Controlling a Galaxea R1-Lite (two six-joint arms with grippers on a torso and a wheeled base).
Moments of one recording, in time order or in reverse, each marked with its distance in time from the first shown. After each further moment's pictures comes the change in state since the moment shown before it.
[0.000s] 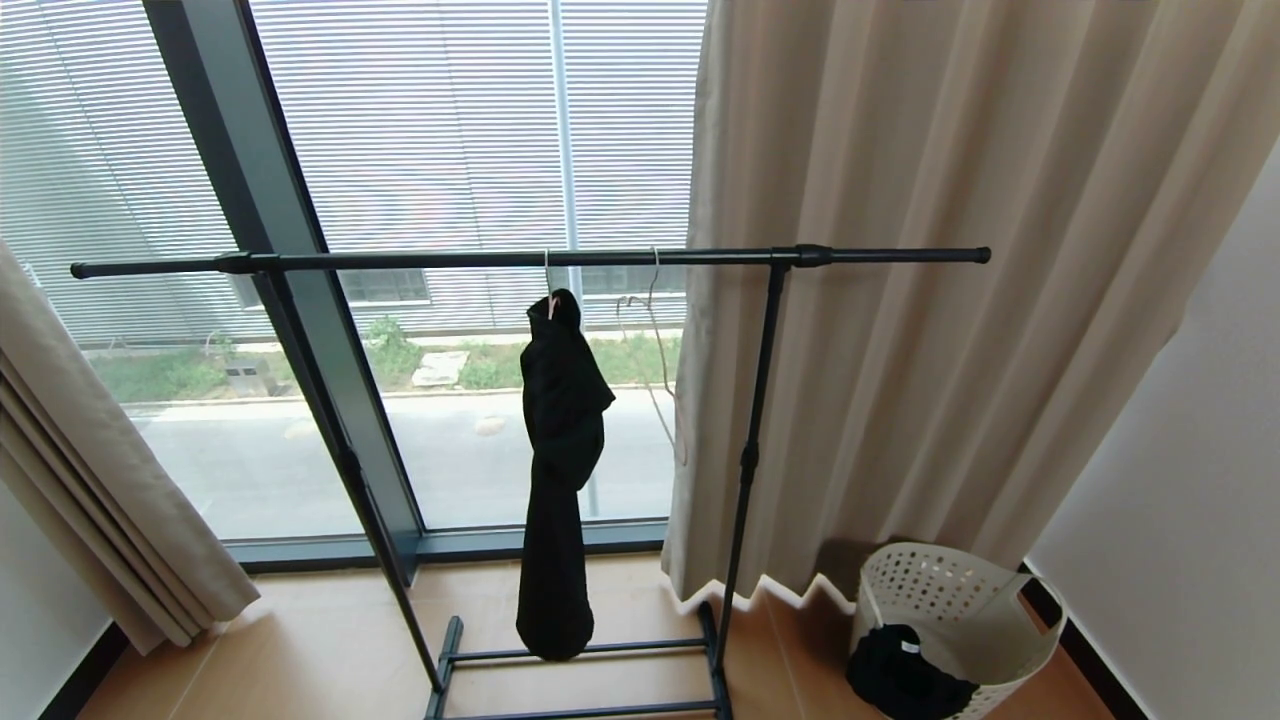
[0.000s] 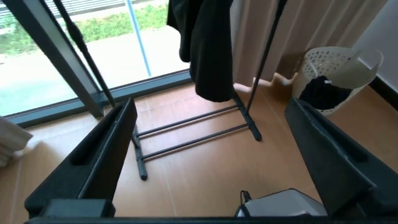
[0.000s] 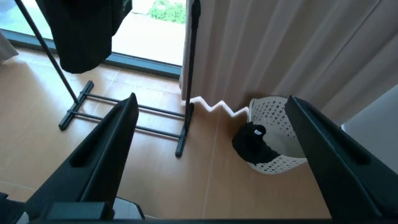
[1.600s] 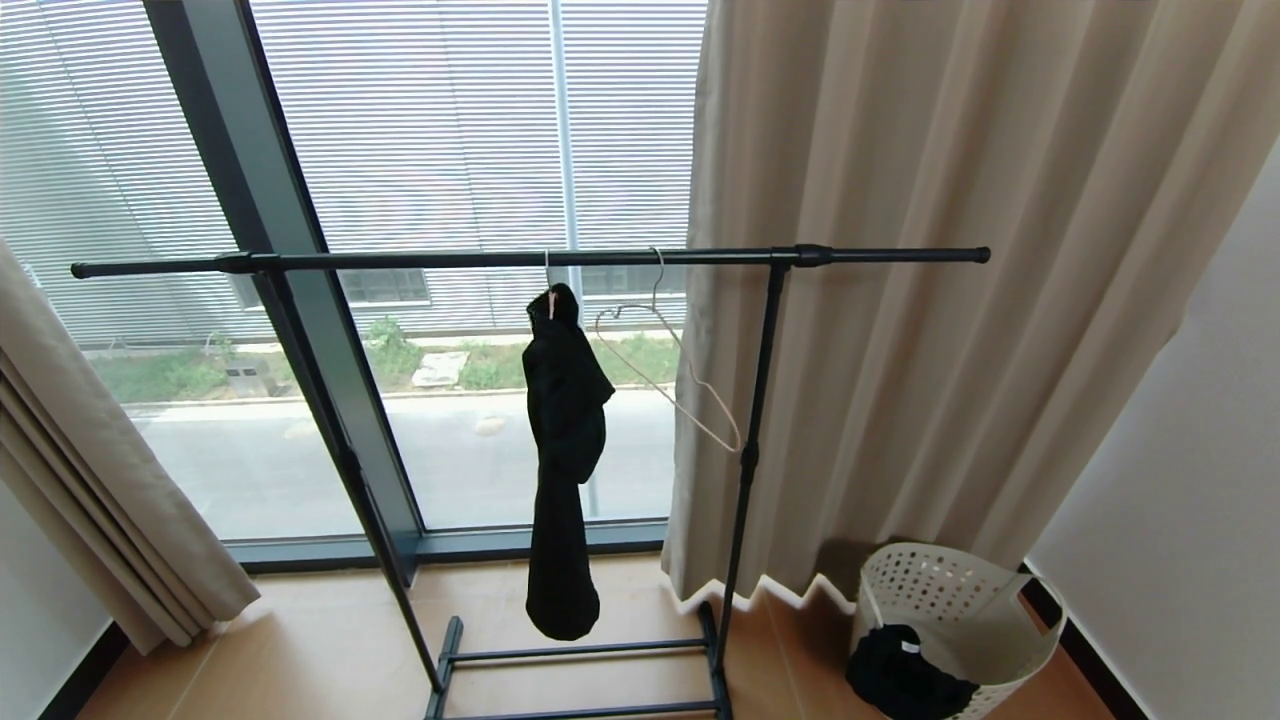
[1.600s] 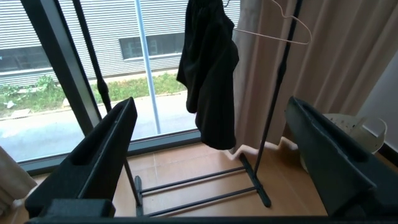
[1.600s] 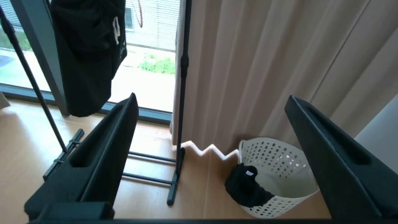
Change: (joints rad) left arm 0.314 -0.385 0.000 0.068 -0.273 -0.029; right arm -0.139 -0.222 -0.004 0.000 0.106 0.000
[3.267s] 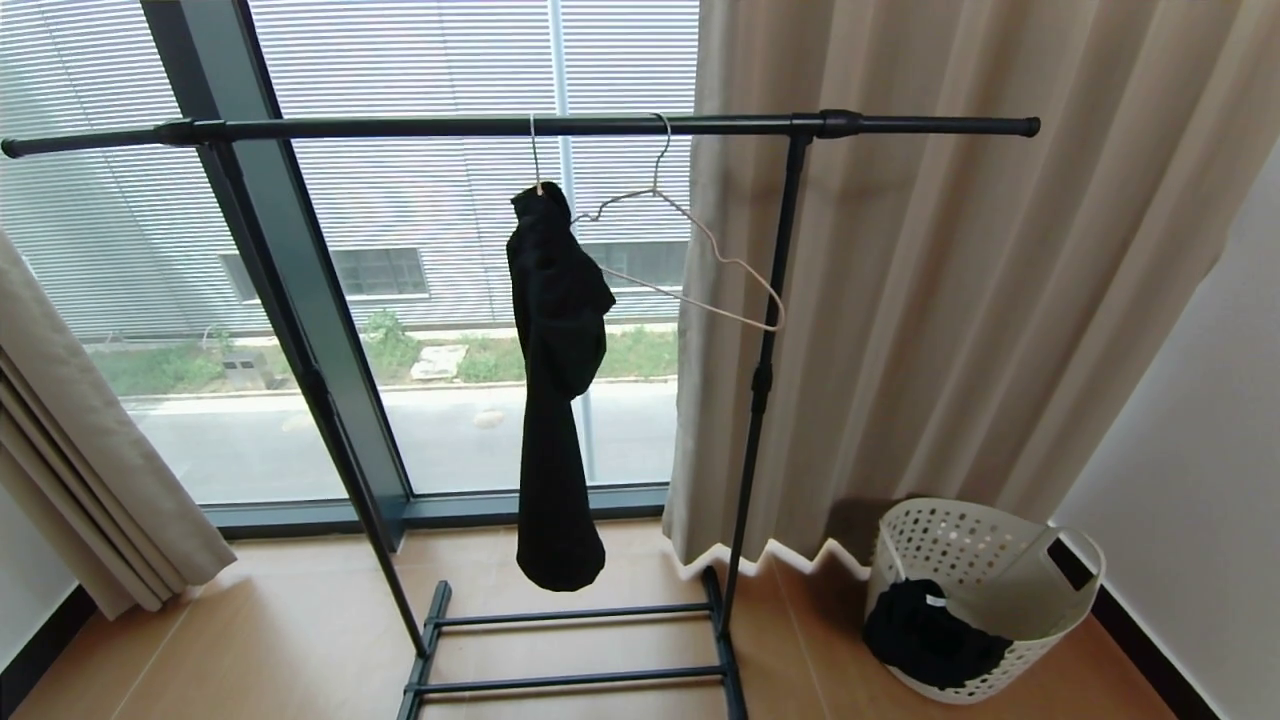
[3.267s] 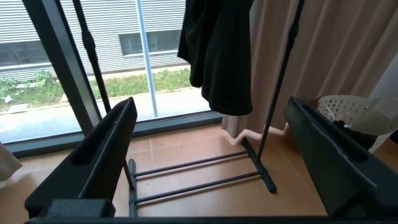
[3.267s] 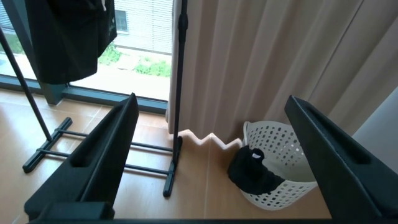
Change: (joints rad) left arm 0.003 0.000 0.000 -0.001 0.005 -0.007; right arm -0.020 -0.033 0.000 0.000 0.004 -0.006
